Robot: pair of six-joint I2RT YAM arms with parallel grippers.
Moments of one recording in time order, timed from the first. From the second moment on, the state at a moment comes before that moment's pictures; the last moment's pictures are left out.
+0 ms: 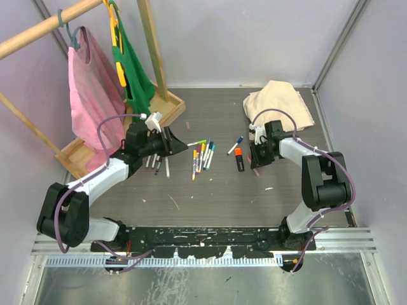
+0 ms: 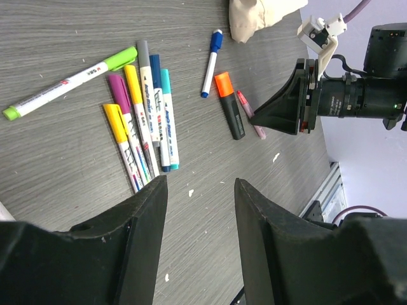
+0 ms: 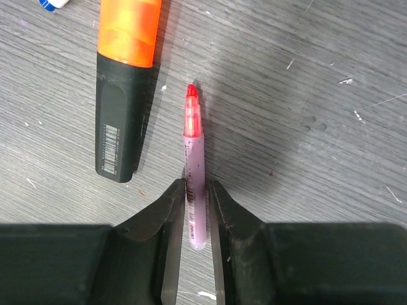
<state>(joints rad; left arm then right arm) -0.37 1.34 0.75 0.17 0.47 -0.67 0.13 1.64 0.91 -0.45 -0.30 -0.14</state>
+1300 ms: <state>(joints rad) -0.92 1.35 0.72 0.19 -0.17 -0.65 -0.04 1.41 0.93 -0.48 -0.53 -0.17</state>
